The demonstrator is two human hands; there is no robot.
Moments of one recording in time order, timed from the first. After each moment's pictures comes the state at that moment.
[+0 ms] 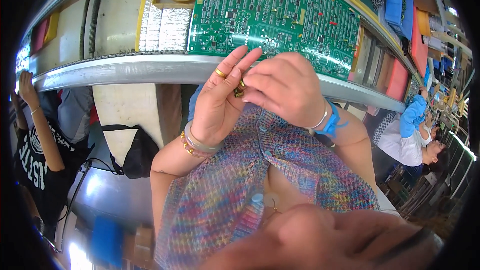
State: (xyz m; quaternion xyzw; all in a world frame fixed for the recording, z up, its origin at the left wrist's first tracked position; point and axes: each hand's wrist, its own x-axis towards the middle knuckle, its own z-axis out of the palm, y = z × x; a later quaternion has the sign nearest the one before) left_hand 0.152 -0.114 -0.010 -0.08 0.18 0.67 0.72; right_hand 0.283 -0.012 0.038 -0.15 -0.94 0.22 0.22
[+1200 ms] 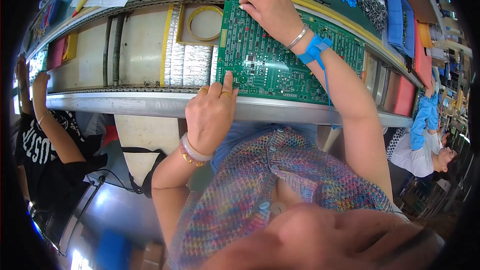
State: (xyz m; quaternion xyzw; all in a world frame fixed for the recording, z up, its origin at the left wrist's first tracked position) left_hand 0.111 -0.088 0.017 0.66 0.73 0.17 0.03; right_hand 0.200 0.143 -0.004 -0.18 -0.95 0.09 0.24
